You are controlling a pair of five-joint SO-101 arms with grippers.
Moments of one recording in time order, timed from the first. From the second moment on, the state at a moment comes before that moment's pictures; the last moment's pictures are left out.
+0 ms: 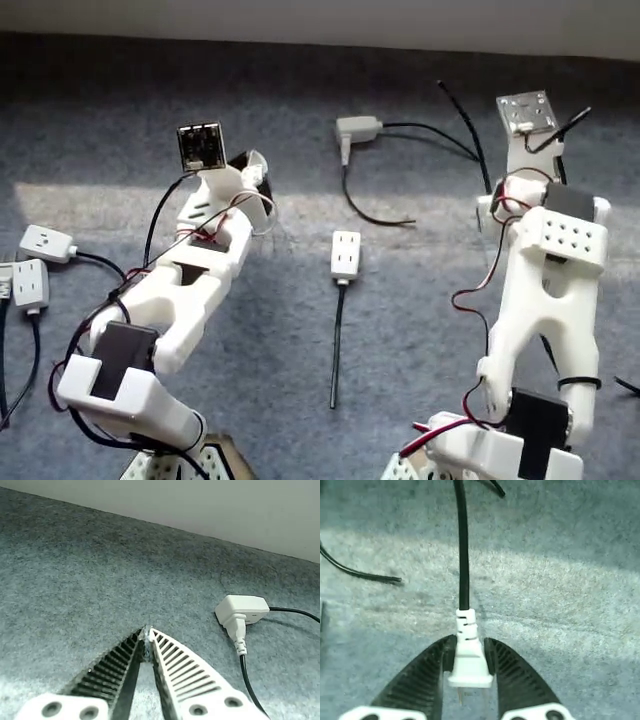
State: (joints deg) left arm 5.4 4.3 47.3 -22.1 19.5; right arm 9.9 -9.1 14.0 62.1 18.7
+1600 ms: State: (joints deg) left arm 5.3 4.3 47.3 -22.1 19.5; right arm 40.3 17.3 27.4 38.8 14.1
